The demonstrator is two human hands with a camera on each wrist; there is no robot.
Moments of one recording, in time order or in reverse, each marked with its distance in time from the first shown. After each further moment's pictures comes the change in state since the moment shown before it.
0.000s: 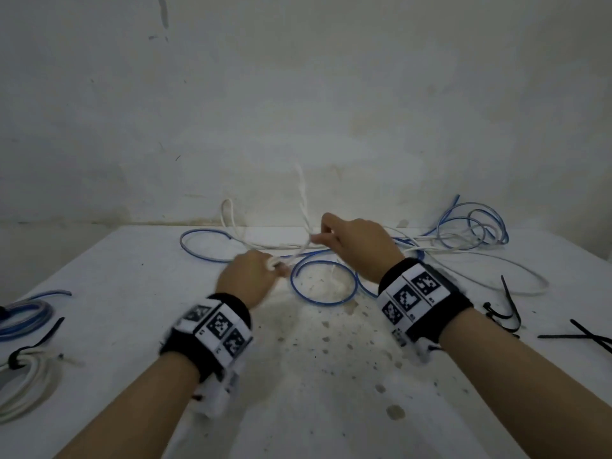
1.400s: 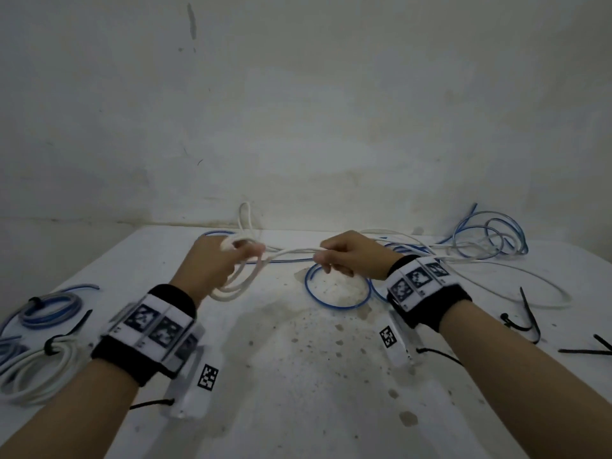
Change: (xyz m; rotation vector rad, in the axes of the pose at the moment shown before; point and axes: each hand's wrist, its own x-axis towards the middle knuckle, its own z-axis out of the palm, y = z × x) left_hand -0.025 -0.019 -0.064 -0.554 0.152 -0.085; right_hand 0.016 0.006 0.017 0.743 -0.313 -0.134
